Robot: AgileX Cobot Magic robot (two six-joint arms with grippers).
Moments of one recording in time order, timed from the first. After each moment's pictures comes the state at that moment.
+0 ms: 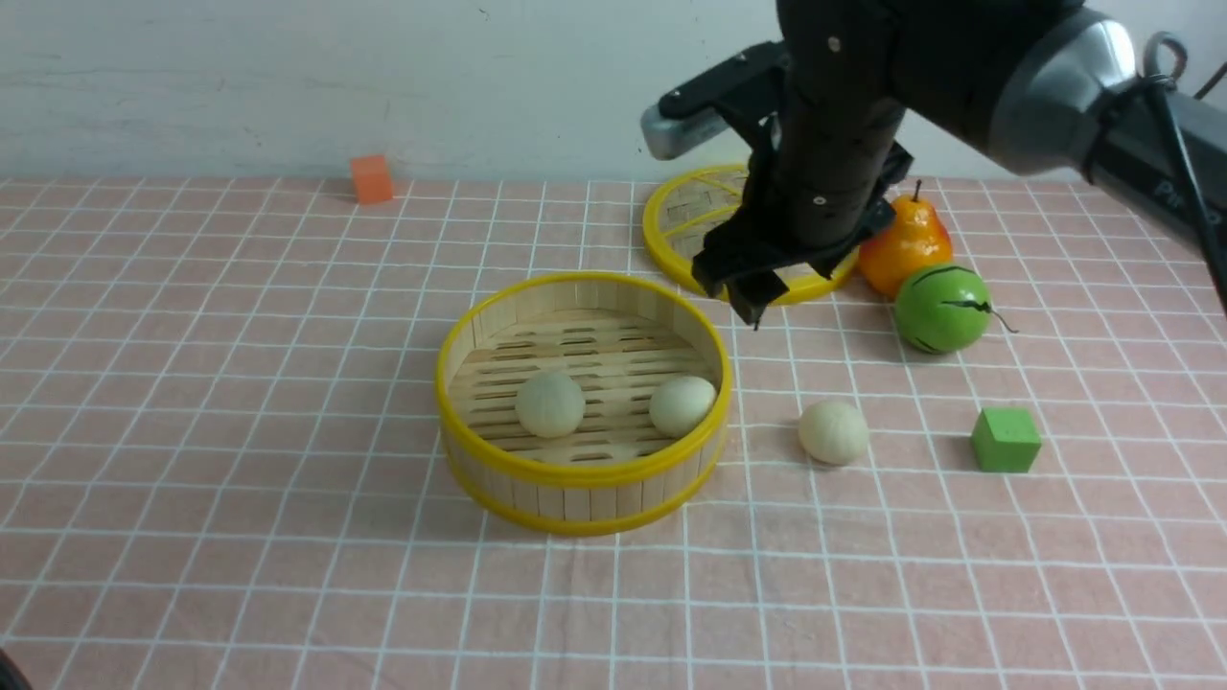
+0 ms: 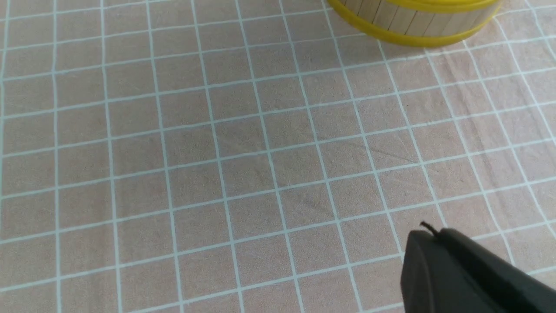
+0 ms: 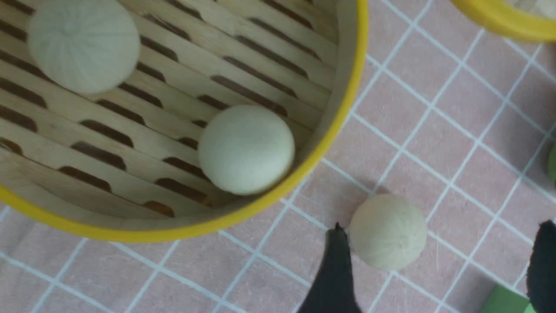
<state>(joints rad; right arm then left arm) 0.49 2.08 -2.06 -0.13 1.24 -0.01 -0.48 0.50 -0.76 0.15 1.09 -0.28</state>
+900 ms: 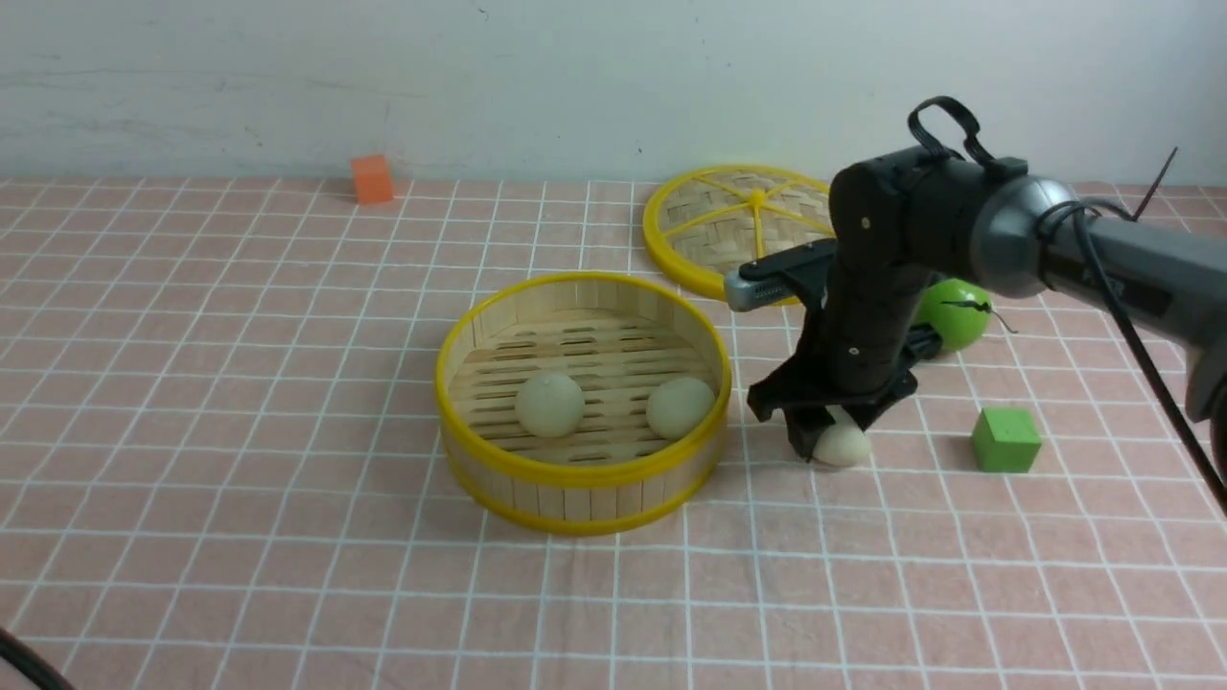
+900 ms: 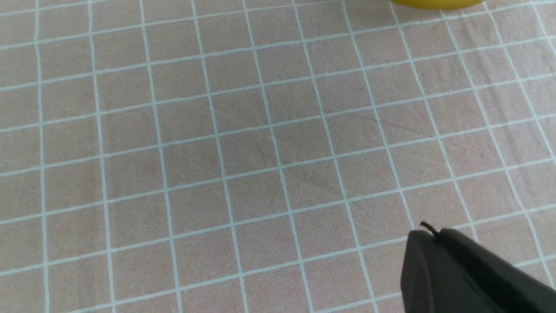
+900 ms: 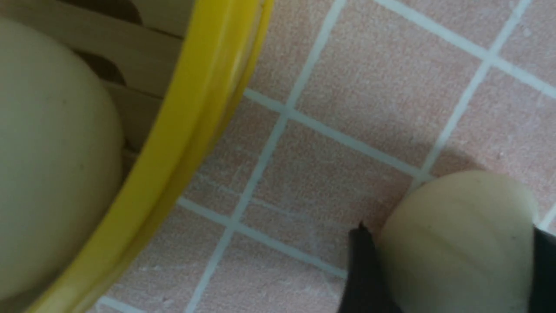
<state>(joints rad) 0.35 2.23 -1.85 -0.02 1.05 0.02 -0.48 0.50 -0.66 0.15 1.04 -0.28</state>
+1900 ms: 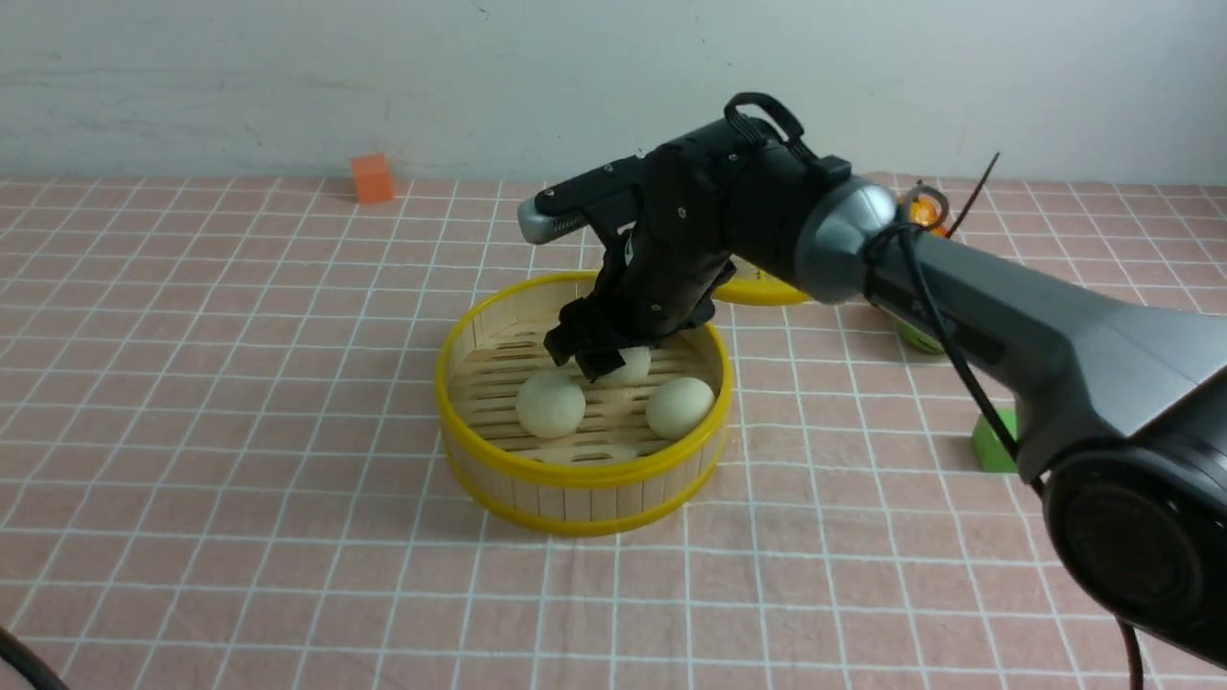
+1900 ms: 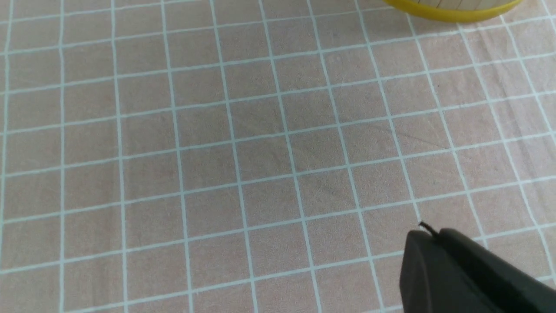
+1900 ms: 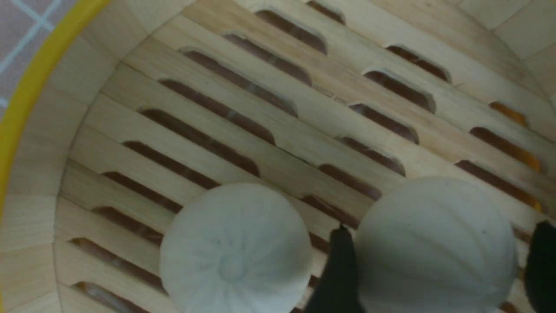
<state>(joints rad) 0.57 2.34 -2.18 -0.02 0.91 0.06 -0.48 0.47 -0.66 0.19 1.04 -0.34</state>
